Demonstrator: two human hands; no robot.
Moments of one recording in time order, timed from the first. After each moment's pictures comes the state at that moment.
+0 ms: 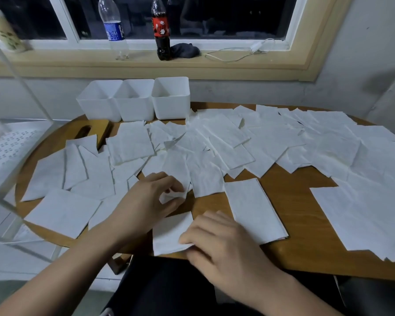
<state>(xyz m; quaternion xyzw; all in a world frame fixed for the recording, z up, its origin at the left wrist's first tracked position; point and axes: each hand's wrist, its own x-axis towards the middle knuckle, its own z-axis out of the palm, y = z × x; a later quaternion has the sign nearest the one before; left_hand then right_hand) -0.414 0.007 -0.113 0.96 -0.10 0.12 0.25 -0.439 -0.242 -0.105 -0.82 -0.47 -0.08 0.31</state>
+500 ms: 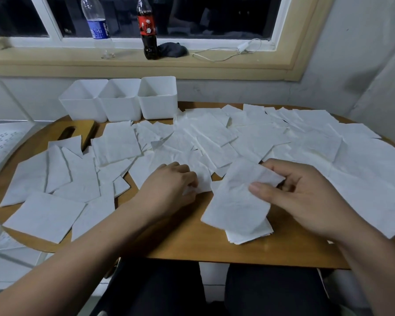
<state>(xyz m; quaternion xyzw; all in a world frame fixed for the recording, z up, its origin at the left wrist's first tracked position) -0.361 -0.046 -0.108 0.97 -0.17 0.10 0.11 -0.387 -0.342 -0.013 -0.80 -0.24 0.10 0.54</state>
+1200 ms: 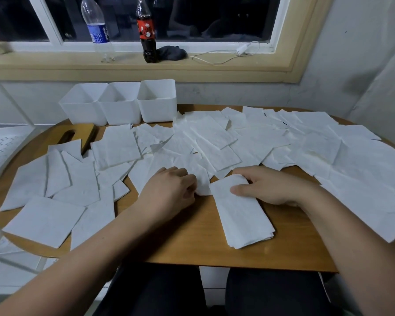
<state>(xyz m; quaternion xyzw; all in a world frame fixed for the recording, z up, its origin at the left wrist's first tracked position) -0.357 -0.050 -0.118 0.97 -0.15 0.14 0.10 -0.294 -0.325 -0.064 -0.88 -0.22 0.27 0.31</state>
